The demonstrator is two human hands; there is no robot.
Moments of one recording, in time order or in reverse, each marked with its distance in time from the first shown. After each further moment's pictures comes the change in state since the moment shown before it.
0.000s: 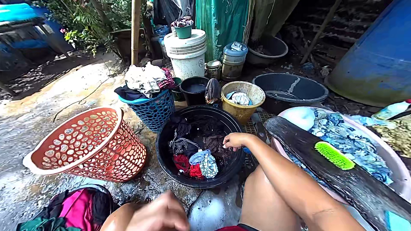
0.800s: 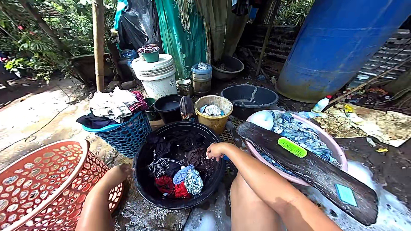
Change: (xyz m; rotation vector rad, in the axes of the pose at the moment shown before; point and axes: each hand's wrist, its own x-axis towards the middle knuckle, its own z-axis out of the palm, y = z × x) left_hand 0.076 -0.214 -0.149 0.700 -0.218 -1.170; right_hand -0.013 0.013 0.004 0.092 0.023 0.083
